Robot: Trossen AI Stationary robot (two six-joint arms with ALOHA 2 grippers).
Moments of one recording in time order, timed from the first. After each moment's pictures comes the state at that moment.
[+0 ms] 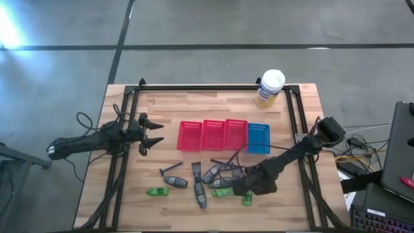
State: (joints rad) left arm 0.13 0.04 0.01 0.02 0.01 -0.11; right arm 0.52 1.80 0.98 -0.50 -0.27 2.06
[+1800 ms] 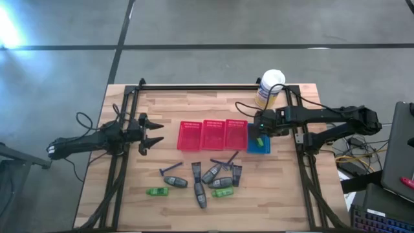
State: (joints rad) left arm 0.13 0.04 0.01 0.07 0.02 -0.24; right arm -0.12 1.20 0.89 -0.96 0.10 1.32
